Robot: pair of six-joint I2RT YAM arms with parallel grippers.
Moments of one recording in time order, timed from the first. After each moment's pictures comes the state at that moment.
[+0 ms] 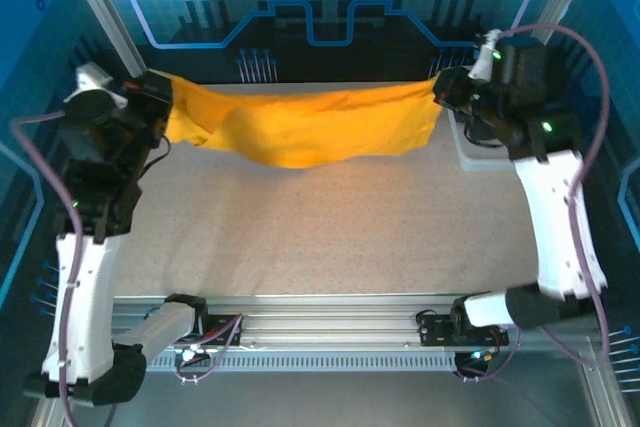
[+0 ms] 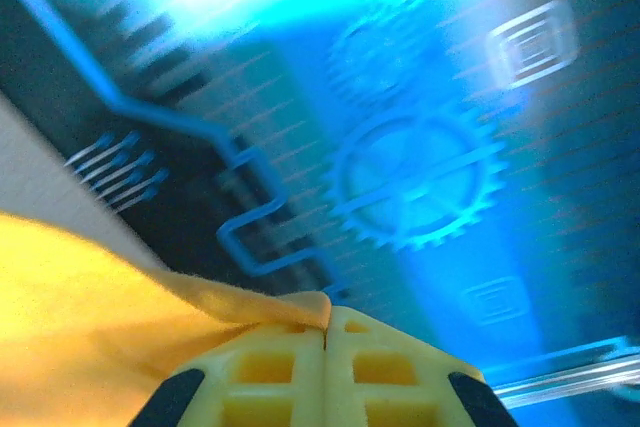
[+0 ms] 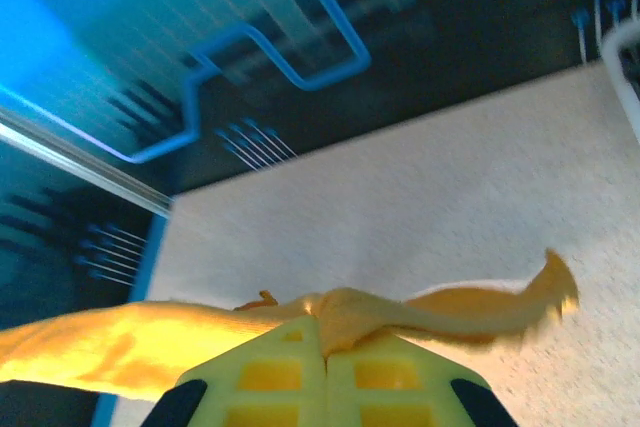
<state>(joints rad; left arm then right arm) -0.08 1.00 1.61 -0.61 -0.11 -1.10 0.18 1.31 1.87 -0.97 -0.17 0.56</state>
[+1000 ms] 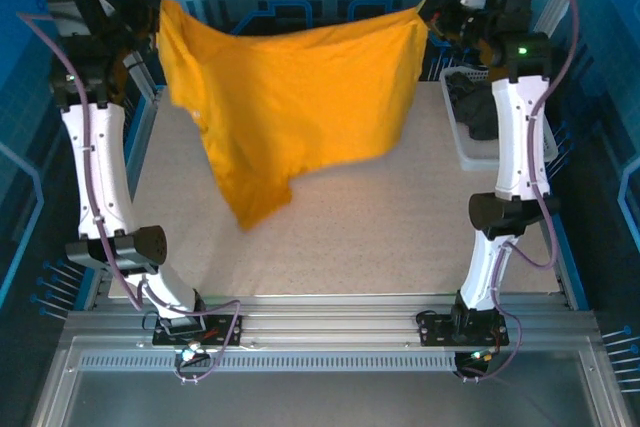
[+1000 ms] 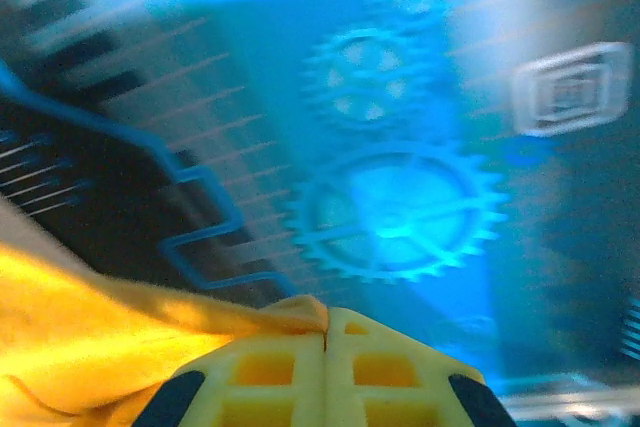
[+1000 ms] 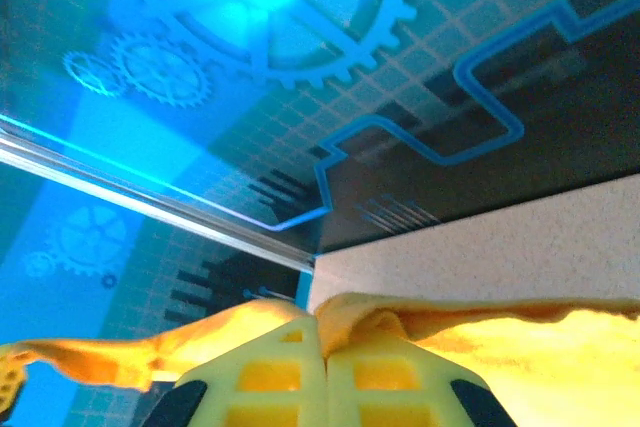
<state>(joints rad) 0.21 1.69 2.34 -0.71 0.36 -1.20 0.06 2.00 2.70 -0.99 -0.49 0.78</state>
